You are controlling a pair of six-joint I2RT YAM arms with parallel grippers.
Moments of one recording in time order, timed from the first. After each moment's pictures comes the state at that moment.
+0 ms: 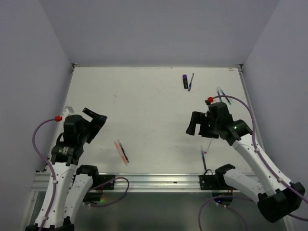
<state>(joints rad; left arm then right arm) -0.09 0.56 0.72 -0.73 -0.05 -0.99 0.40 0.91 0.88 -0.87 -0.10 0.52</state>
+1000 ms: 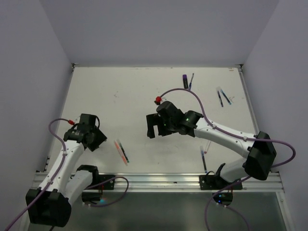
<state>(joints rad) -0.09 0.86 0.62 -0.91 -0.13 -0.88 0.94 1.44 1.16 -0.60 0.05 0.64</state>
